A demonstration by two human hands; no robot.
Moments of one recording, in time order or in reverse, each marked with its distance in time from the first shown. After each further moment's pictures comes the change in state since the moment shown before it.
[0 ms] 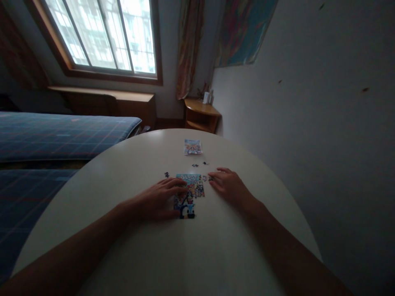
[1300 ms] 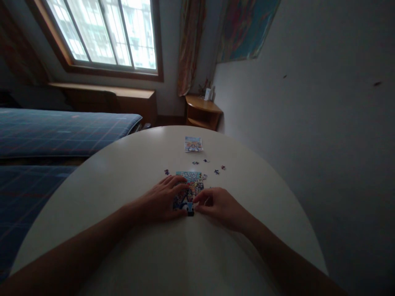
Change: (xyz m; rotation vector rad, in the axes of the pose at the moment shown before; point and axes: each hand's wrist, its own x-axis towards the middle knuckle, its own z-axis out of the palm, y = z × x) left_hand 0.005 0.019 0.010 0.049 0.075 -0.047; right_hand -0.028 -0.074 -0.010 0.698 -0.280 0.234
